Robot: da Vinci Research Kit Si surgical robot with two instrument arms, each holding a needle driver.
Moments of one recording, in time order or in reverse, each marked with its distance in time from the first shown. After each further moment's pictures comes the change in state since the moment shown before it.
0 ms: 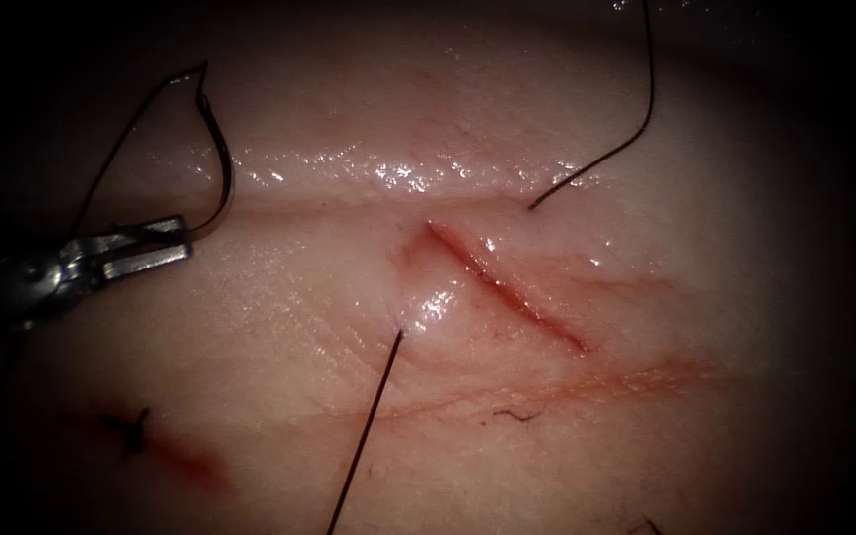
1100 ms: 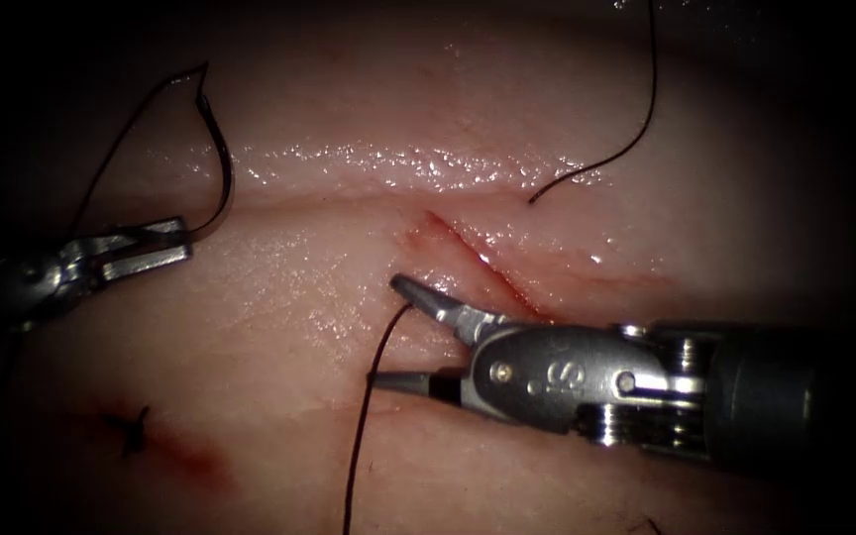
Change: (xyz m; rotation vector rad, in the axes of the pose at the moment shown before) right arm -0.013 0.017 0.003 -0.158 -0.025 0.034; left arm 0.000 0.000 0.000 -0.003 -0.001 0.000
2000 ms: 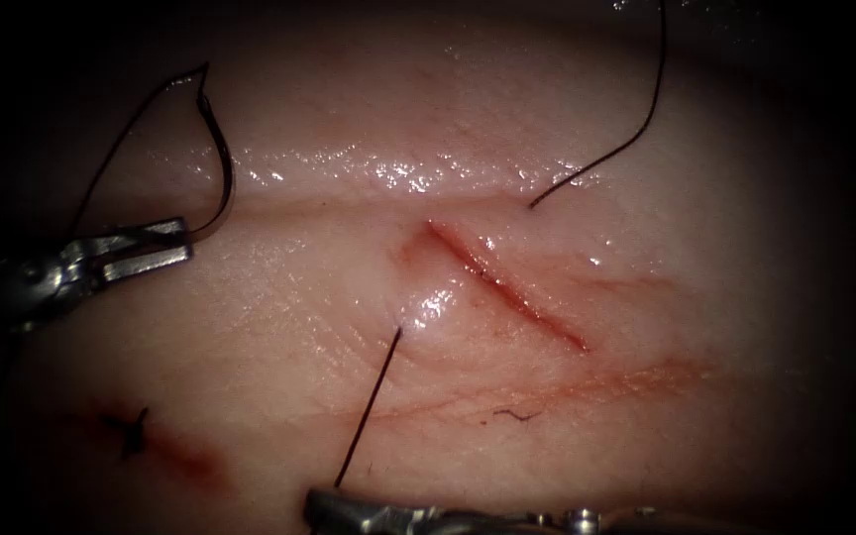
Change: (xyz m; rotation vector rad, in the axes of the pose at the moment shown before) right arm 0.010 -0.013 -0.004 0.134 0.010 -0.043; left arm 0.000 0.000 0.000 -0.003 -0.002 0.000
